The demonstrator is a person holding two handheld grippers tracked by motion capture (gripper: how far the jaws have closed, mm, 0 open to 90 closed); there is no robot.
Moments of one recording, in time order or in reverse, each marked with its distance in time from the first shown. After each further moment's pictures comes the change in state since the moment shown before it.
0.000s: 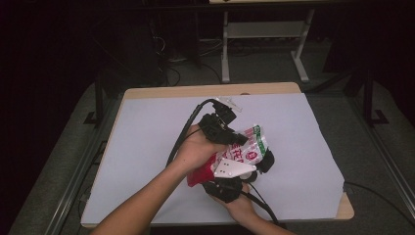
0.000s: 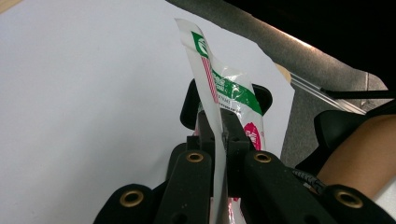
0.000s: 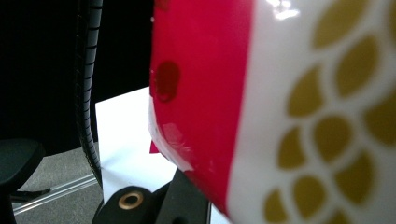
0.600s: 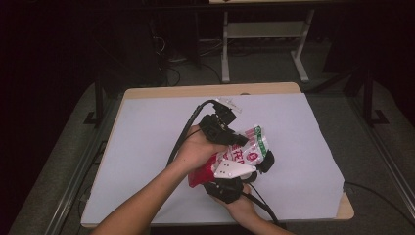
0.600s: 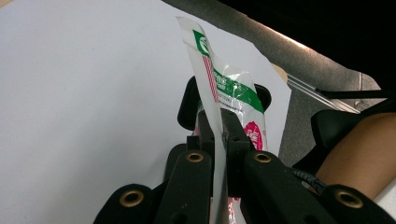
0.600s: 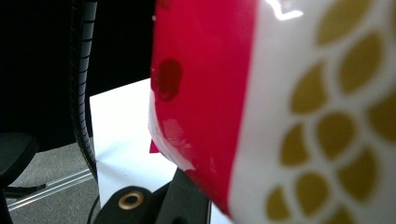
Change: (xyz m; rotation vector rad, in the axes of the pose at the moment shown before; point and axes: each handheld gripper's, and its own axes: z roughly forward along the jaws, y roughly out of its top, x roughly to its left) left arm 0.003 -0.002 0.002 -0.004 -0.022 0.004; right arm 0.000 -0.002 -0.001 0.026 -0.022 -0.004
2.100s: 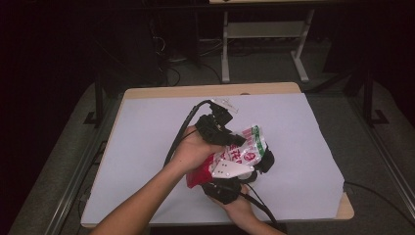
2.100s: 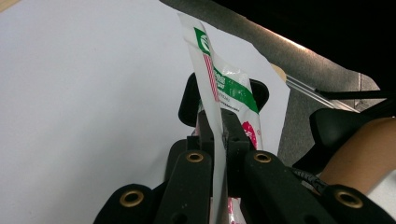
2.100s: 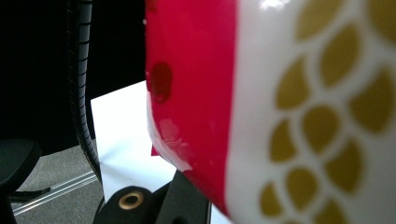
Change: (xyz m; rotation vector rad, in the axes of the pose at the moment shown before) left arm 0.000 -0.004 -0.006 -0.013 0.000 0.001; right arm 0.005 0.001 0.003 0.011 -0.006 0.039
